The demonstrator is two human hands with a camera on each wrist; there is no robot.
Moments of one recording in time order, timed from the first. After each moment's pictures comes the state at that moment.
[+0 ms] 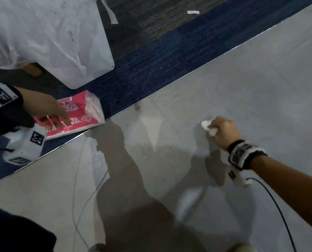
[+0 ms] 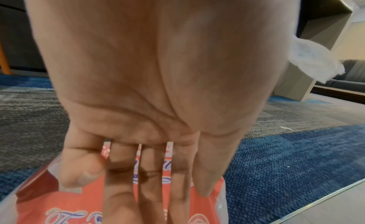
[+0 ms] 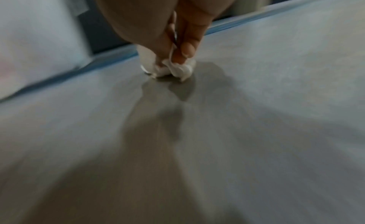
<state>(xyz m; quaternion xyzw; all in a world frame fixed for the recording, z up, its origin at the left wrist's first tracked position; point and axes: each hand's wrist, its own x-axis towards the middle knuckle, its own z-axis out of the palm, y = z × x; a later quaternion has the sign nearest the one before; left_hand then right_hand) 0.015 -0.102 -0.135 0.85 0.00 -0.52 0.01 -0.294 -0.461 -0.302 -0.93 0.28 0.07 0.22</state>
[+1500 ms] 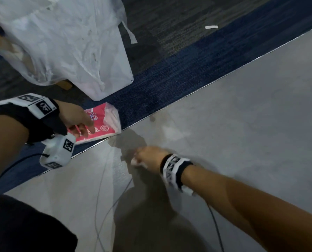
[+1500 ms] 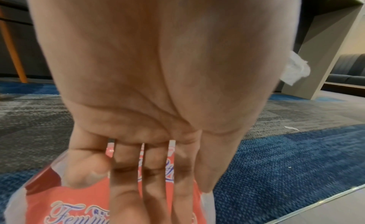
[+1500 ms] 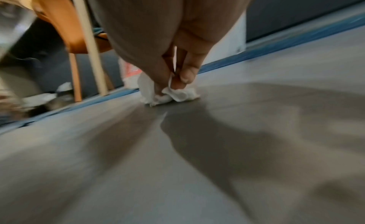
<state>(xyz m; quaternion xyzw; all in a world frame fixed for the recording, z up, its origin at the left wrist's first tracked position) 0.000 -0.119 -0.126 0.86 -0.01 -0.50 0.01 -0.170 -0.261 -0.294 -0.90 -0.08 0.26 0.34</state>
